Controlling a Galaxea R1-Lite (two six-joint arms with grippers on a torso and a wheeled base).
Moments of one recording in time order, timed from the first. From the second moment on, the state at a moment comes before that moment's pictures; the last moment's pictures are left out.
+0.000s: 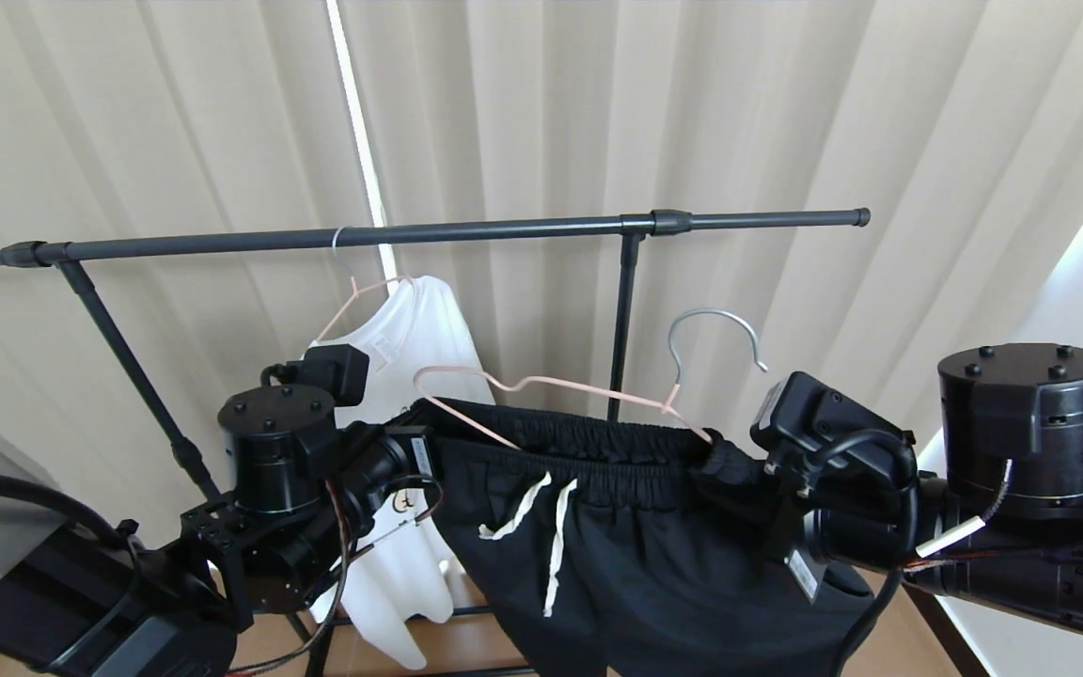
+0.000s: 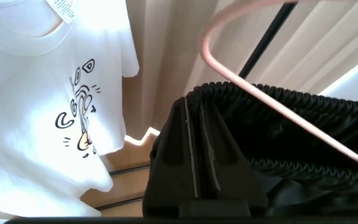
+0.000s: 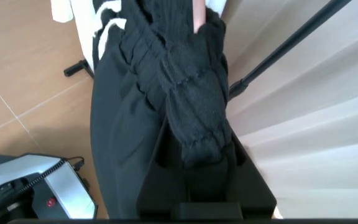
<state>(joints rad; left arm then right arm) -0.53 1.88 -0.53 -1.15 0.31 -0.23 0.63 1.53 -0.63 -0.45 0.04 -0.38</state>
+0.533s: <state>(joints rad) -0.46 1.88 -0.55 -1.15 0.30 -0.23 0.60 1.53 -0.58 -0.44 0.05 -0.48</state>
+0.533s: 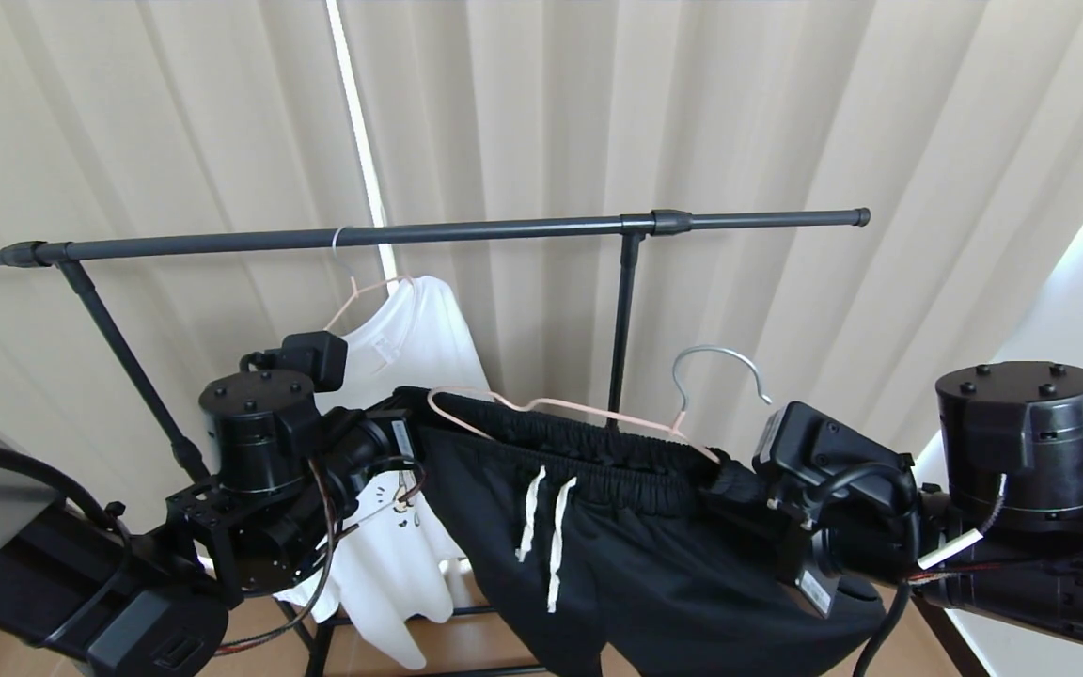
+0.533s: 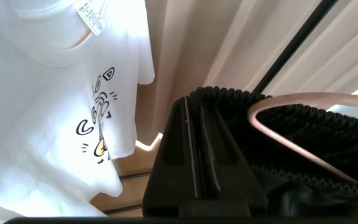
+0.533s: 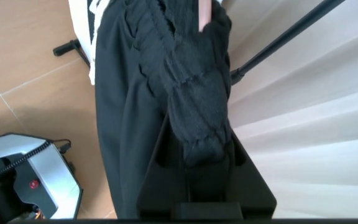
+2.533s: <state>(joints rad) -0.59 1.60 -0.84 -0.28 0.14 -0.56 0.56 1.67 -0.58 -0.46 0.06 -0.60</state>
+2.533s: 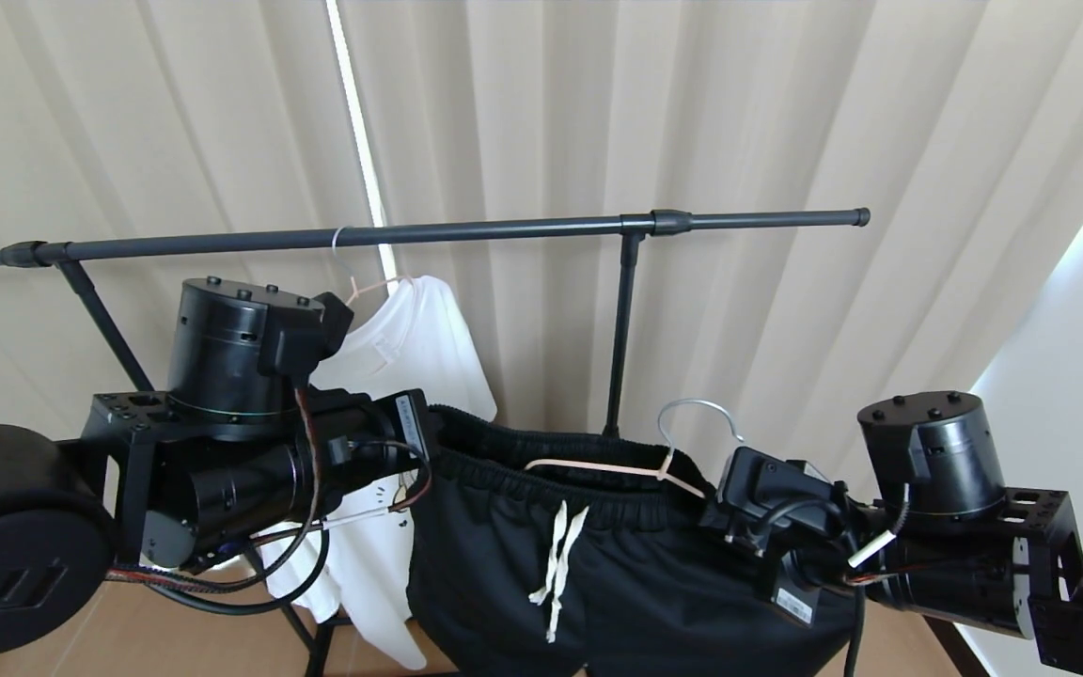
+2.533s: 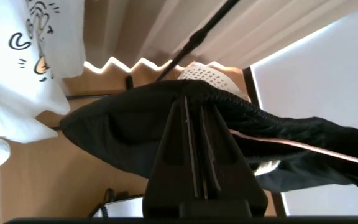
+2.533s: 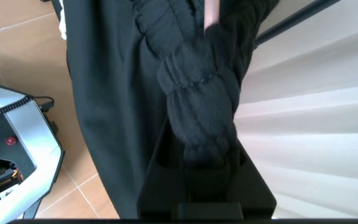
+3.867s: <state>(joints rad) -0.70 1.51 -0.84 -0.18 -0.03 -0.61 0.64 1.71 -0.63 -0.53 0.04 -0.37</state>
